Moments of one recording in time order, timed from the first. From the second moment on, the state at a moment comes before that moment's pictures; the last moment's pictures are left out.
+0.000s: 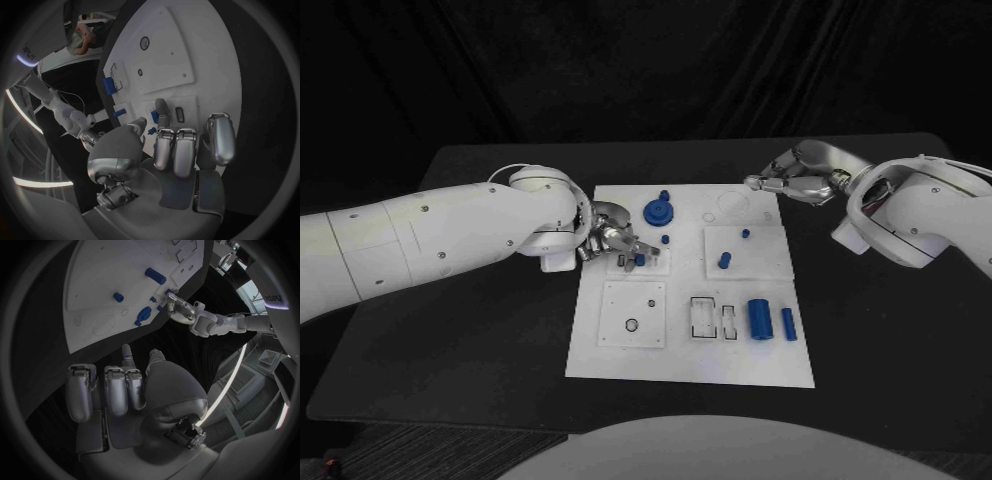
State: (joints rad) left arm 1.37 -0.65 -0.21 1.42 -0.96 0.25 -0.38; left_hand 0.81 0.06 0.18 0.21 0.06 1.10 0.03 0.32 1.06 1.47 -0.02 1.57 1.31 1.47 -0.06 1.57 1.31 0.06 1.39 0.05 1.33 1.31; right arm 1.40 -1.01 -0.21 1.63 -1.06 -0.31 -0.10; right_hand 1.17 0.19 -0.25 0.28 0.44 0.89 0.11 0.19 0.27 1.46 0.01 1.57 1.31 1.47 -0.05 1.57 1.31 0.02 1.46 0.06 1.54 1.31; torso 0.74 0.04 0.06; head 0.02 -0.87
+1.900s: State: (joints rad) left arm 1.45 -0.66 -0.21 1.25 -1.04 0.17 -0.36; left_hand 1.00 0.07 0.02 0.26 0.06 0.92 0.06 0.36 1.24 1.47 -0.02 1.57 1.31 1.47 -0.06 1.57 1.31 0.06 1.43 0.05 1.36 1.31; right arm 1.39 -1.03 -0.21 1.63 -1.06 -0.30 -0.10; right_hand 1.18 0.19 -0.25 0.28 0.47 0.89 0.11 0.19 0.27 1.46 0.01 1.57 1.31 1.47 -0.05 1.57 1.31 0.02 1.46 0.06 1.54 1.31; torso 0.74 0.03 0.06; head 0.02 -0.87
